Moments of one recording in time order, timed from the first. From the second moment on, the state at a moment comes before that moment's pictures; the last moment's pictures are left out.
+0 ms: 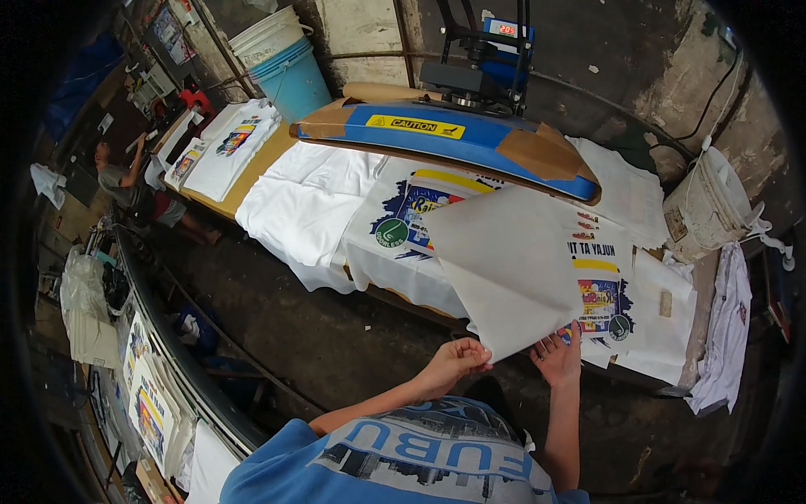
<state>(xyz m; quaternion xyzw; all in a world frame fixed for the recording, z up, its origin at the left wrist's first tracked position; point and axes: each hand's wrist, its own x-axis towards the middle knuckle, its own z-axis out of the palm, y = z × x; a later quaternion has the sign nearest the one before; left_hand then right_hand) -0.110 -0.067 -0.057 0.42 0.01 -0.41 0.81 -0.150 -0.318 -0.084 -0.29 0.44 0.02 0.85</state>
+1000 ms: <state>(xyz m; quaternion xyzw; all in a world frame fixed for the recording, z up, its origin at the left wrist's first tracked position) -0.185 -0.344 -0.175 0.67 0.04 -0.39 0.63 -0.283 -0.732 -0.186 -0.82 0.37 -0.31 0.32</state>
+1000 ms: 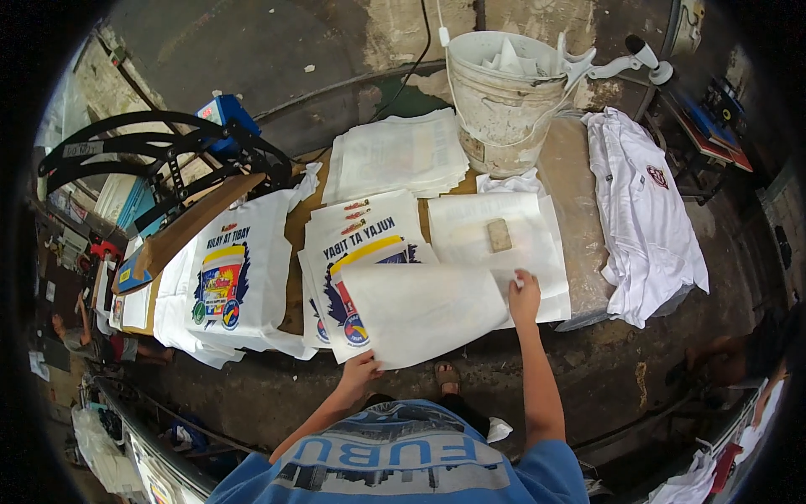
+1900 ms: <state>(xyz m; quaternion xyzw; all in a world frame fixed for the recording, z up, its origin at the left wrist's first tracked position) -0.179 -0.568 -0.173 0.52 0.13 -0.38 0.76 -0.391 -0.899 -0.116 -0.62 0.37 -0.51 0.47</state>
